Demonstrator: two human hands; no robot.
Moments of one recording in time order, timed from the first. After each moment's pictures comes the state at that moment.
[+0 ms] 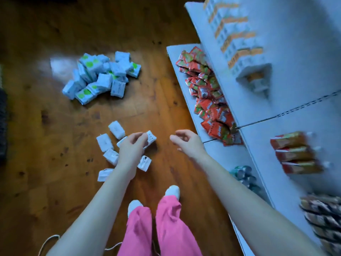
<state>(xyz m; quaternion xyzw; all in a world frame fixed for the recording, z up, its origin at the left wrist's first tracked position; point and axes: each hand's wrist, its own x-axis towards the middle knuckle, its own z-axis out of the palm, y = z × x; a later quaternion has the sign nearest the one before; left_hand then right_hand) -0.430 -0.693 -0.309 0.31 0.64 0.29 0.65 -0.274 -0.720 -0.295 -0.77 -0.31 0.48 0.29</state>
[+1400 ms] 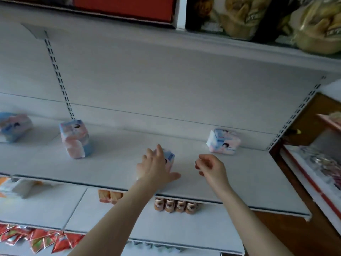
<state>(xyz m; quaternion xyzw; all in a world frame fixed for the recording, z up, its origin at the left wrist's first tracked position) 0.114 -1.038 -0.027 0.98 0.10 -0.04 0.19 0.132 -1.208 -0.042 -0.82 0.04 -0.04 0.58</state>
